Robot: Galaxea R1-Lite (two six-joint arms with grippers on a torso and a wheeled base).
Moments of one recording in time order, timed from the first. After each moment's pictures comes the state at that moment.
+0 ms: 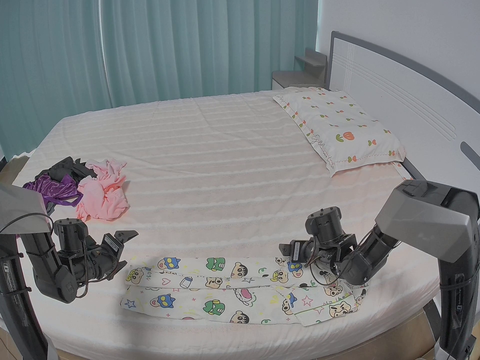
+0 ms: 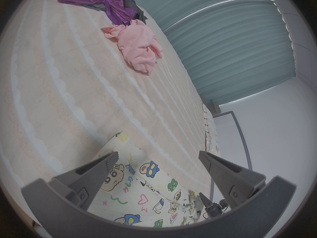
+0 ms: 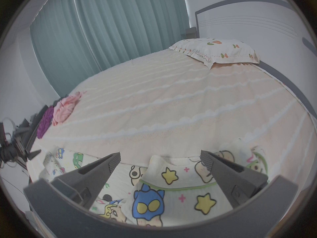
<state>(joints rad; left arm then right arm) 0.06 2.18 -0.35 -1.30 -0.32 -1.00 0.54 2.39 -0.99 -0.72 -0.26 0.42</state>
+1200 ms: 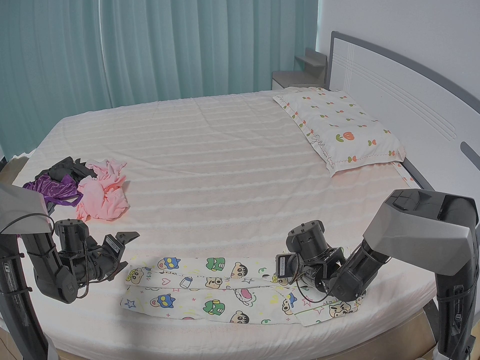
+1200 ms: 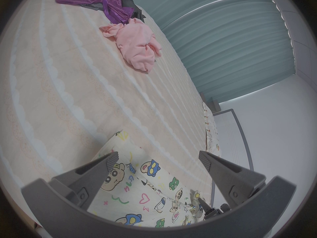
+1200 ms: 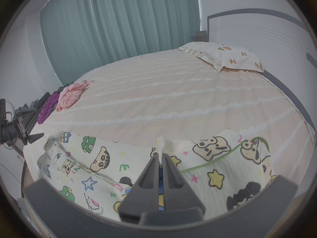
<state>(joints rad) 0.06 2.18 -0.35 -1.30 -0.33 -0.99 0.65 2.36 -0.93 -0.73 -0.35 0.41</state>
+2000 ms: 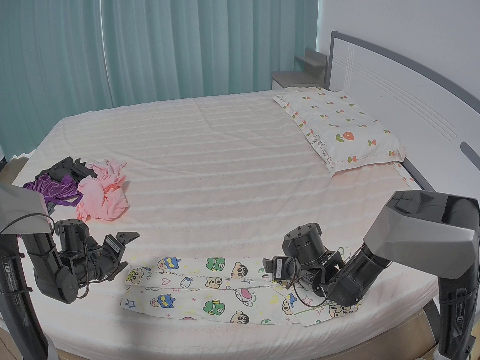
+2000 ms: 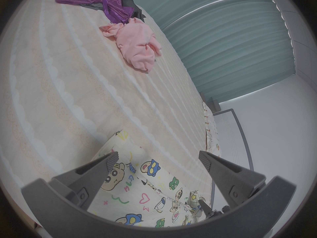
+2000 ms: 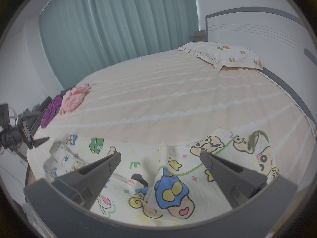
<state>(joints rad) 0.06 2.19 -0.35 -1.30 -0.33 -0.99 0.68 2.32 -0.91 -0.73 -0.36 0.49</state>
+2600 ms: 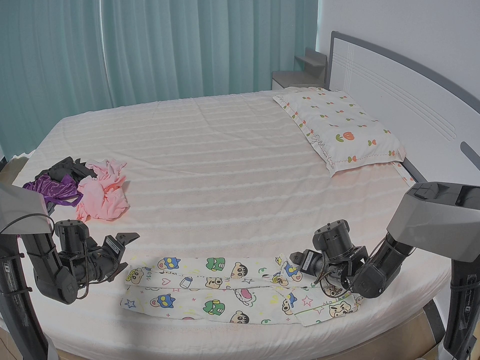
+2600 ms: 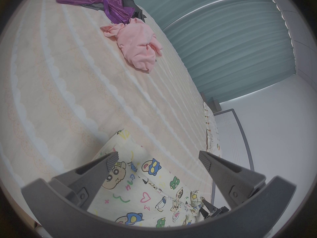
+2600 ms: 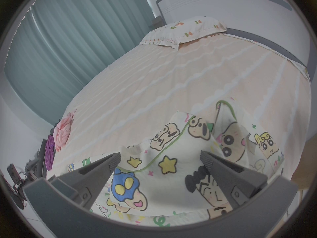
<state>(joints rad) 0.05 2.18 -0.34 -1.30 -0.33 -0.99 0.55 2.28 -0.78 -0.73 -0.29 0.81</state>
